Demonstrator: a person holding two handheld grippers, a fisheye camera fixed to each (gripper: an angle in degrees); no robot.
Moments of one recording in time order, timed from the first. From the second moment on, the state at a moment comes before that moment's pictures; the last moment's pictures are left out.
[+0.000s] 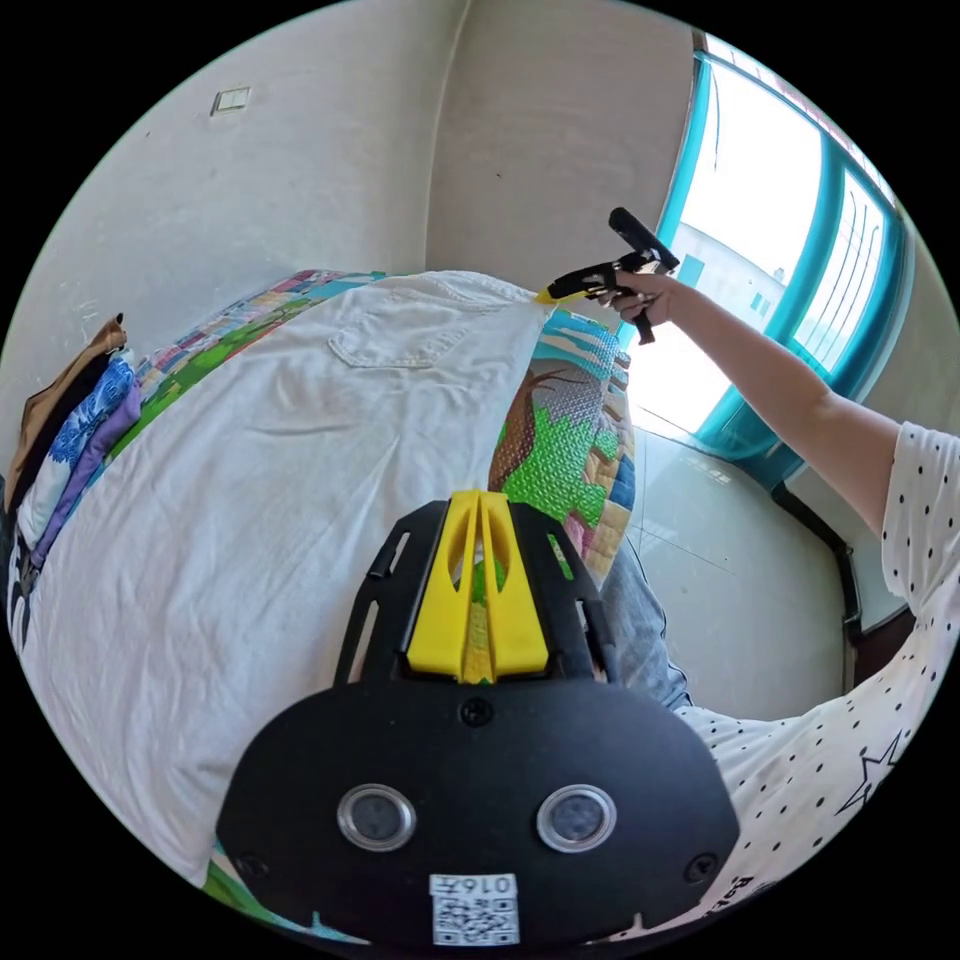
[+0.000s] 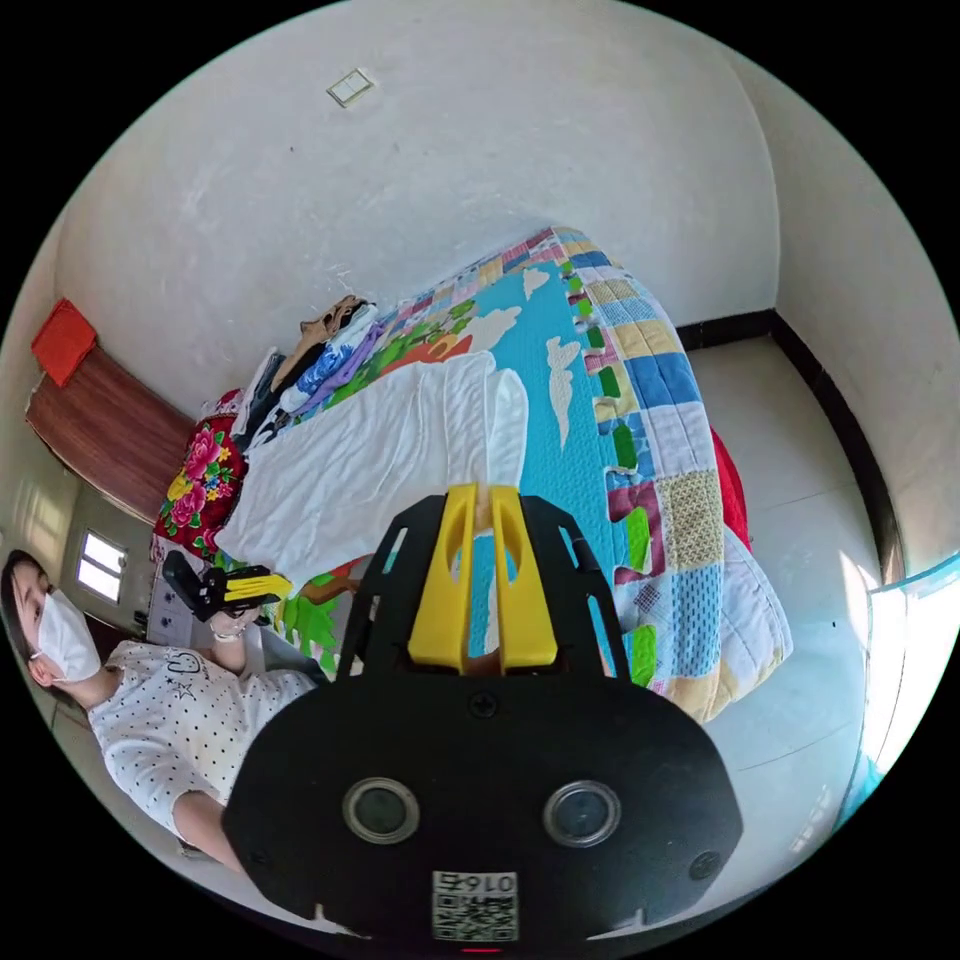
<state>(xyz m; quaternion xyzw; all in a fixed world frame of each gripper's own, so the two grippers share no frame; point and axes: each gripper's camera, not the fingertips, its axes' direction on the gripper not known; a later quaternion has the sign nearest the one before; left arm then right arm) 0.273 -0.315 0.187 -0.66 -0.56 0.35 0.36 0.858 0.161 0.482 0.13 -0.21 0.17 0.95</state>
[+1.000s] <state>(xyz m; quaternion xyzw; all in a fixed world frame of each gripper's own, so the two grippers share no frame) 0.117 -0.340 -0.014 -0.44 -0.69 0.45 0.36 0.589 0.060 0.186 0.23 -0.08 -0.12 0.96</state>
